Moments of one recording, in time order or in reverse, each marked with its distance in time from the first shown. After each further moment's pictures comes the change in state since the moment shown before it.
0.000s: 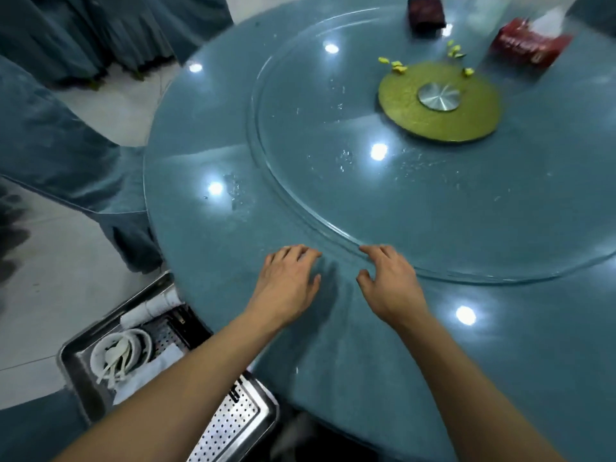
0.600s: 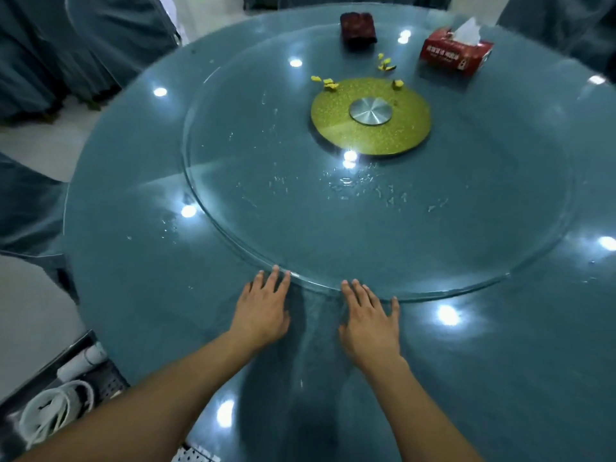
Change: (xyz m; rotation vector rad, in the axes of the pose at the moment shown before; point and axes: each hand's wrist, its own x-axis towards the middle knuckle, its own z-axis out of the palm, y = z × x) left_hand 0.076 0.075 0.071 0.272 -0.329 -0.054; right_hand -0.005 0.116 -0.016 -0.280 -0.220 0.181
